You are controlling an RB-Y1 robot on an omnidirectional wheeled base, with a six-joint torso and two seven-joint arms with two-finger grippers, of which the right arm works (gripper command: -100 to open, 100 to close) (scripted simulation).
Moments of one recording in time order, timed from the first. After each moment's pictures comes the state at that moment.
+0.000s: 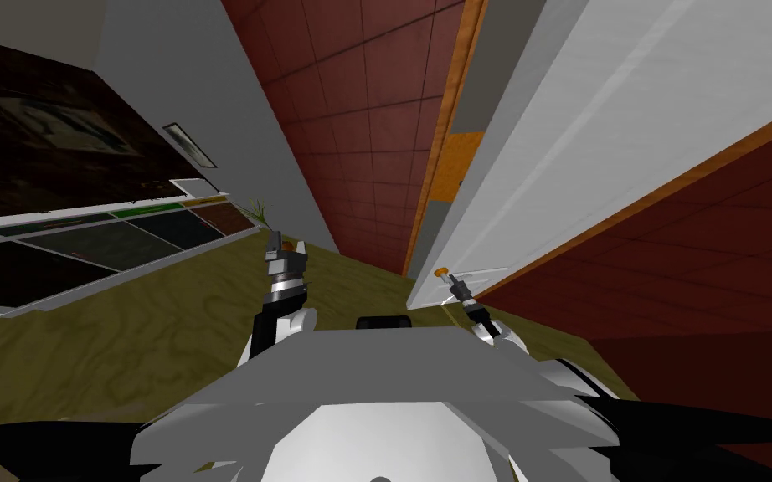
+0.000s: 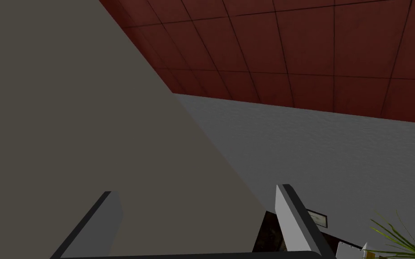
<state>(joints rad) 0.00 -0.57 0.10 -0.54 0.02 -1.10 -0.50</state>
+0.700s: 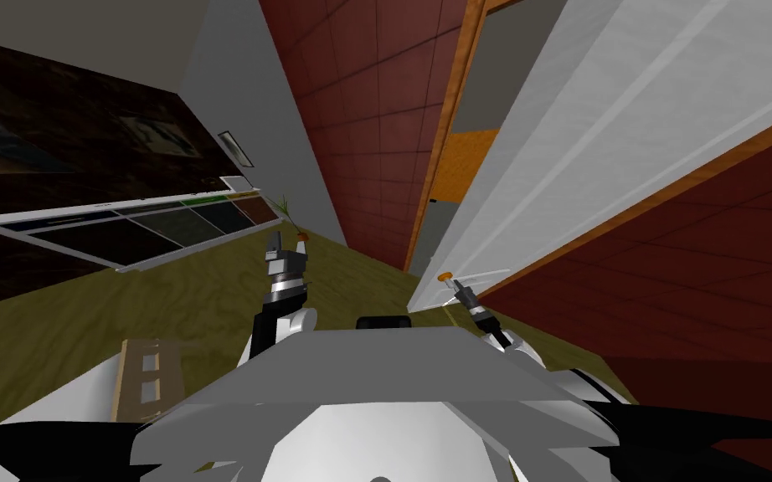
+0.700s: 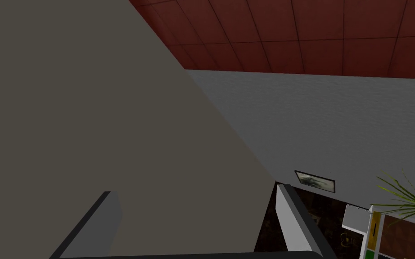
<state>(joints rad) 0.06 -0.60 0.11 -0.52 0.03 -1.20 -0.53</state>
